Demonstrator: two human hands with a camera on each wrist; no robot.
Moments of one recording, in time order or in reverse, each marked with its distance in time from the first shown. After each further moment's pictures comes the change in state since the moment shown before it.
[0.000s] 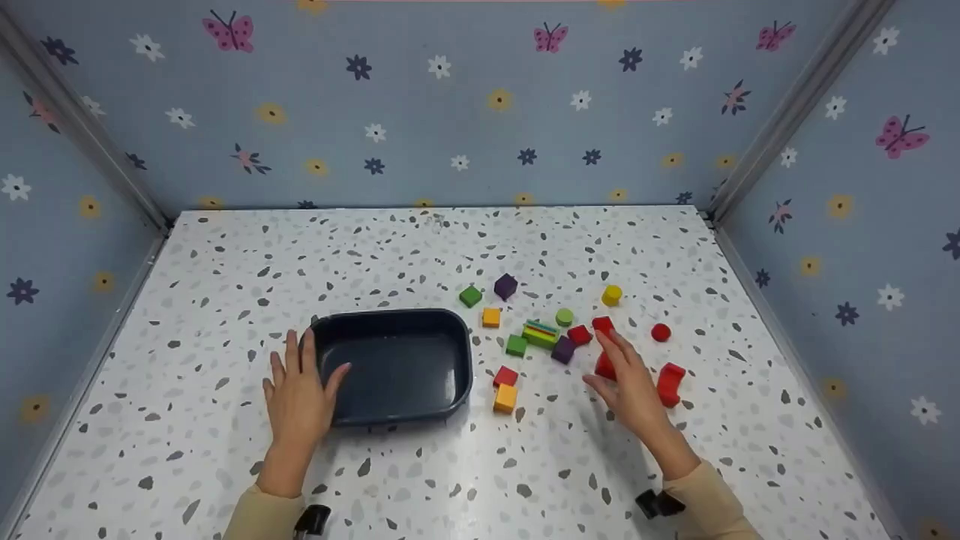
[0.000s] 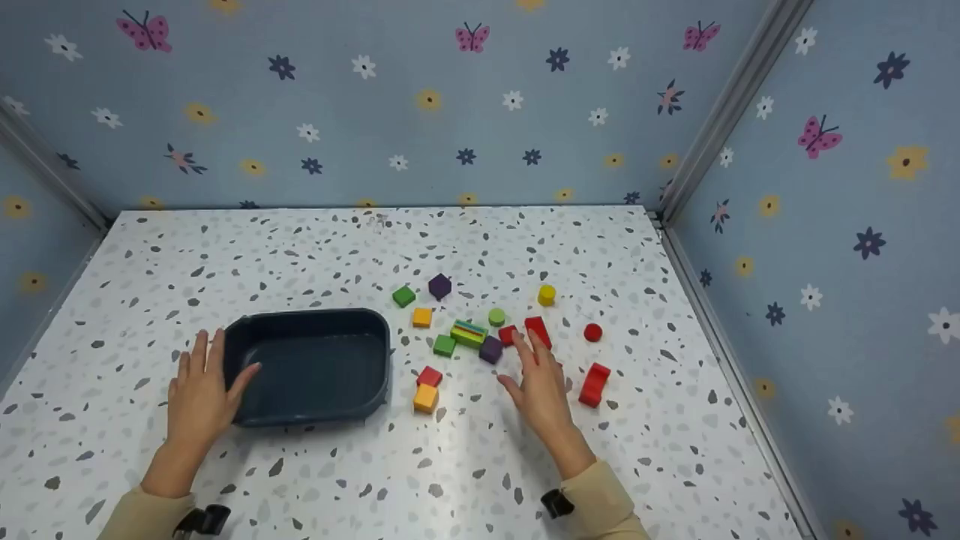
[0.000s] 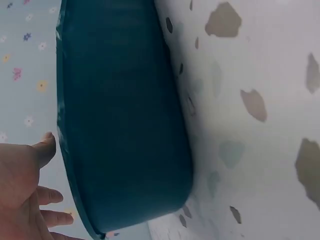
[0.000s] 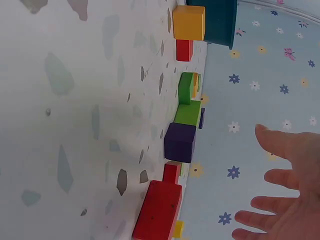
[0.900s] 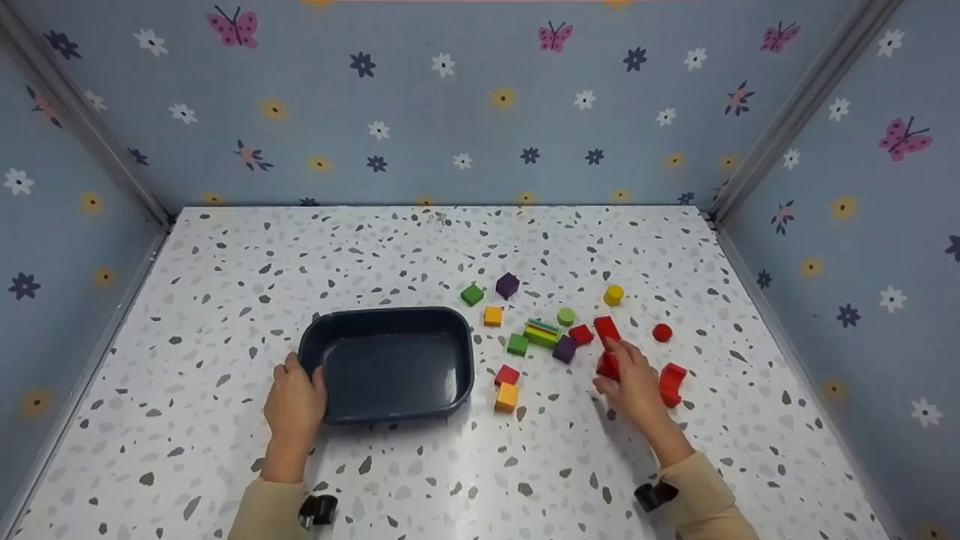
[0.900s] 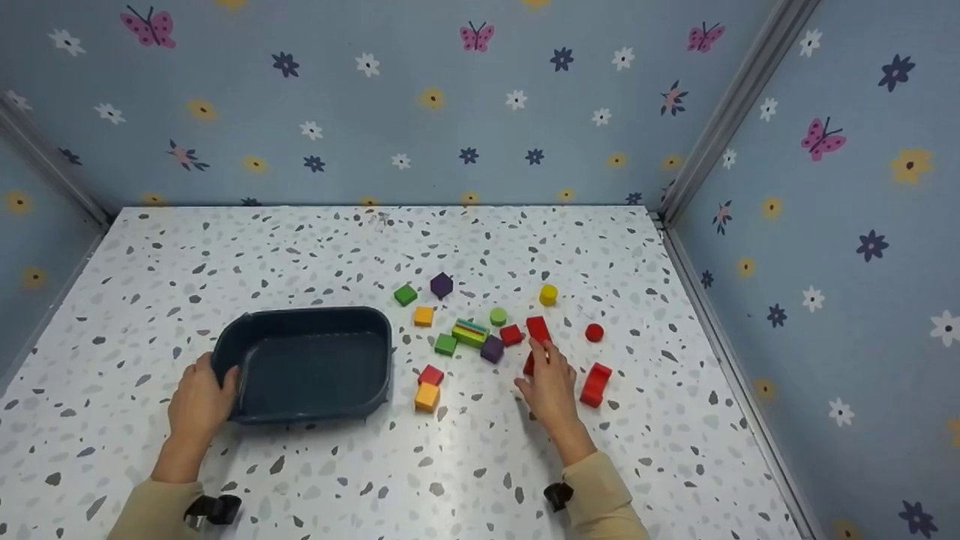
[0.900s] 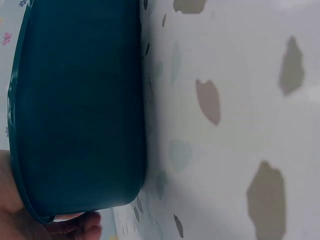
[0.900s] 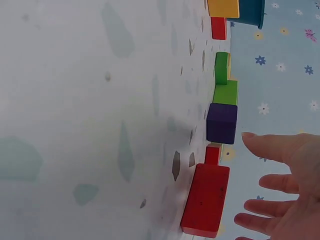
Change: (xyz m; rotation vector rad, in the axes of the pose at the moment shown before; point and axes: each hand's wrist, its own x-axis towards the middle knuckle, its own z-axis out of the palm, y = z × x) left_hand 0.006 -0.019 0.014 -0.070 0.035 -0.190; right_hand 0.010 0.027 0.012 -0.018 -0.128 0.208
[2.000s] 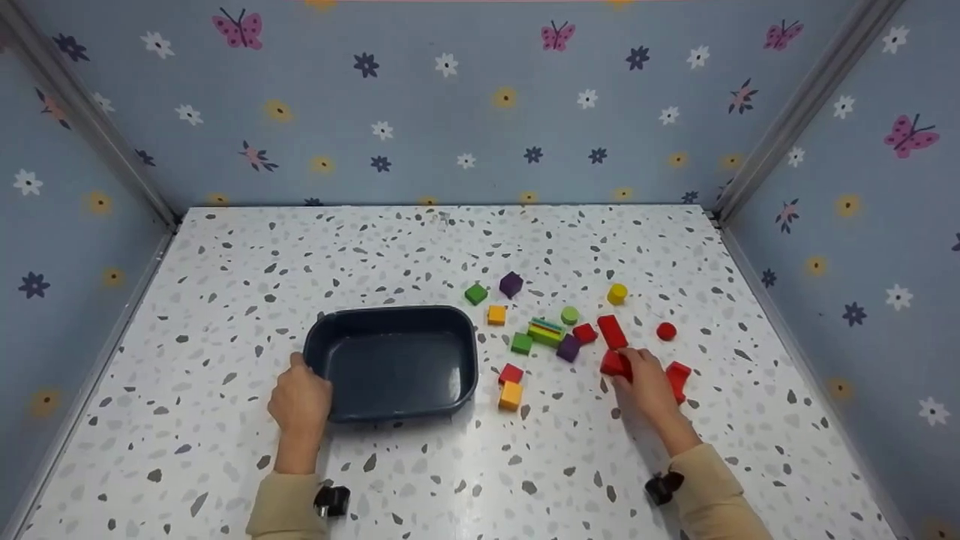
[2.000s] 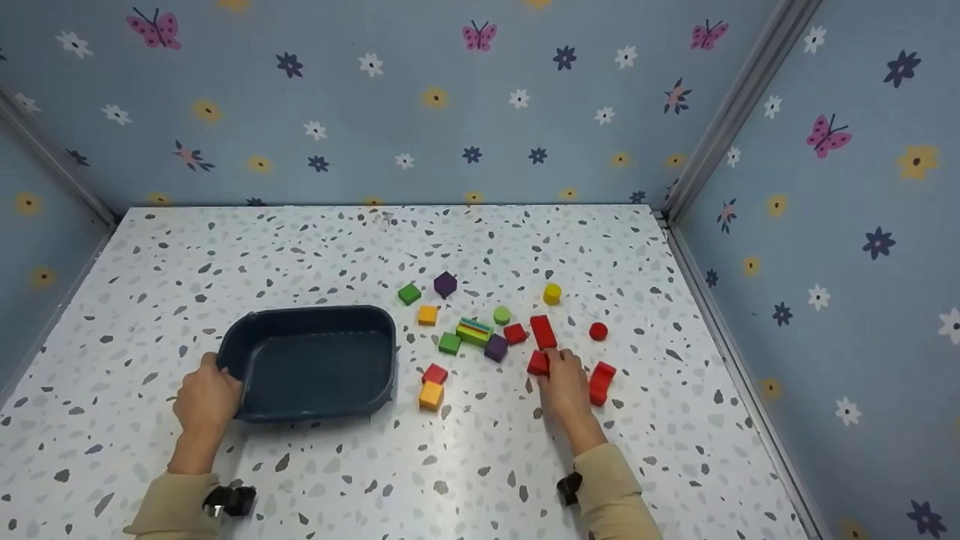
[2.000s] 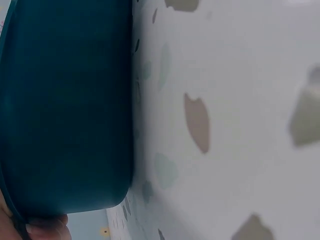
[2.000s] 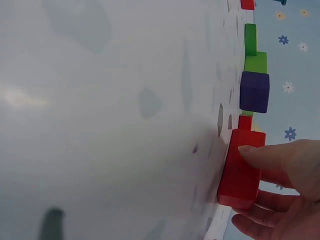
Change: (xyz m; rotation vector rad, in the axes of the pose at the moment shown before) left_hand 0.003 0.002 0.005 -0.007 0.068 -0.119; right_hand 0.009 0.022 0.001 -0.047 -0.029 0.068
